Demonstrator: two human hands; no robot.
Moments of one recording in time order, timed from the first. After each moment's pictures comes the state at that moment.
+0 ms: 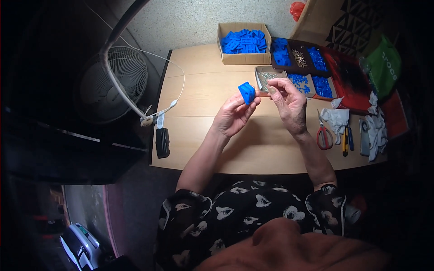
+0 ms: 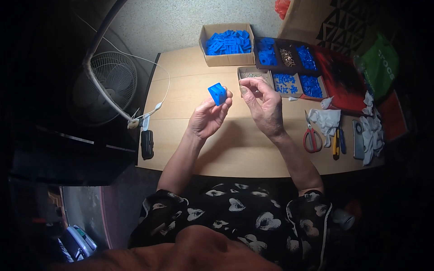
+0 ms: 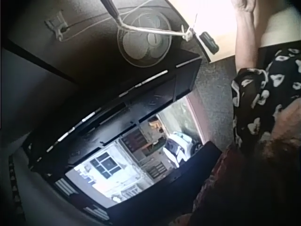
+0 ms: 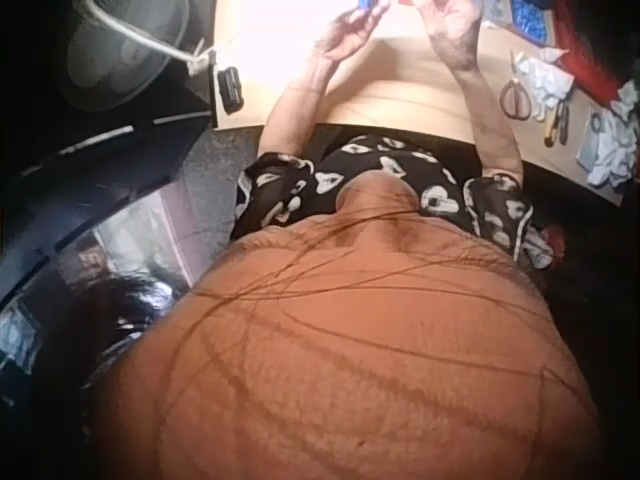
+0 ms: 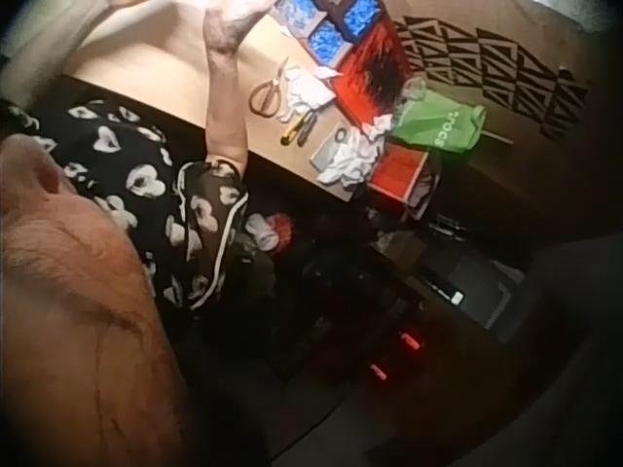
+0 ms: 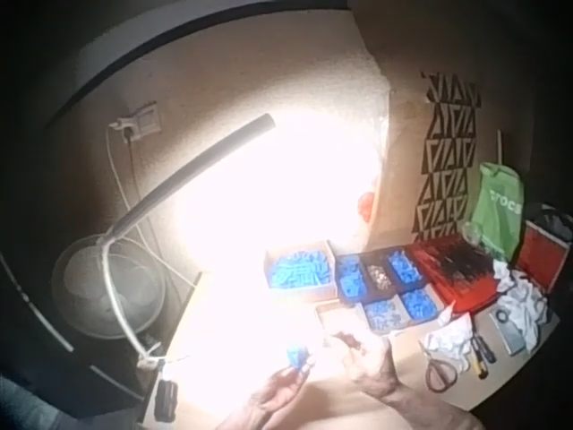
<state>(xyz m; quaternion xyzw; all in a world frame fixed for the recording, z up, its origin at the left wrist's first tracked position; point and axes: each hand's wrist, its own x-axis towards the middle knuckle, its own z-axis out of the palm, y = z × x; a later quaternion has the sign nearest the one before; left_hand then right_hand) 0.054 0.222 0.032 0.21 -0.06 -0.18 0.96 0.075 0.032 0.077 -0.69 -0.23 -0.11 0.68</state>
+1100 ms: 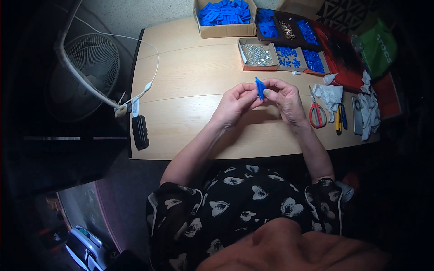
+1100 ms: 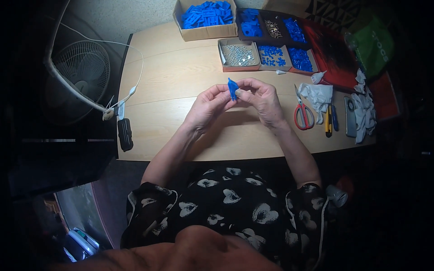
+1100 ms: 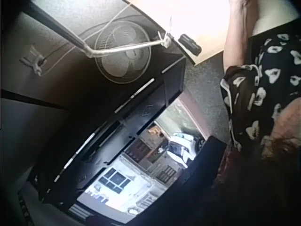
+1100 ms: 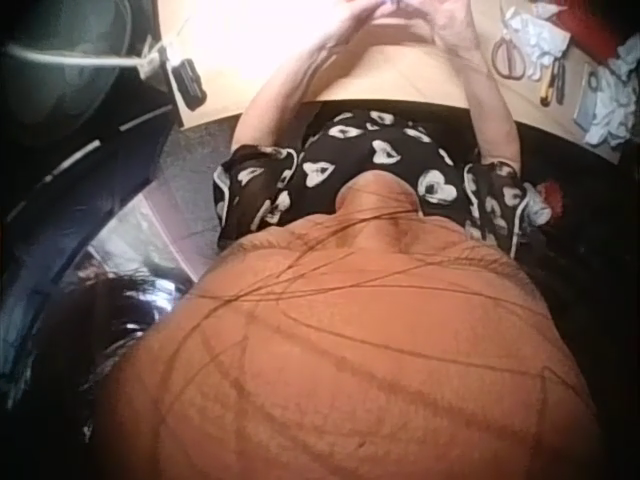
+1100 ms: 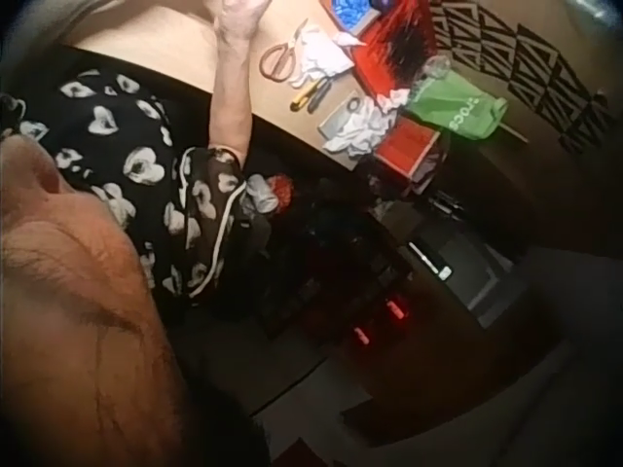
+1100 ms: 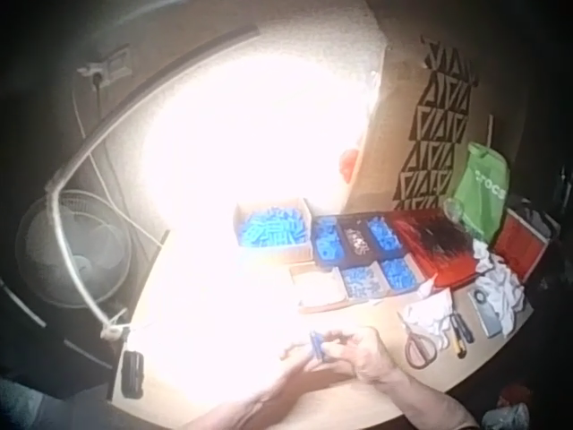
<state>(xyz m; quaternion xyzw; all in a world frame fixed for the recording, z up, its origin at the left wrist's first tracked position) 0.037 0.176 0.006 0.42 0.04 -0.21 0.88 0.059 -0.010 0.020 -0.60 -0.12 0.19 0.77</state>
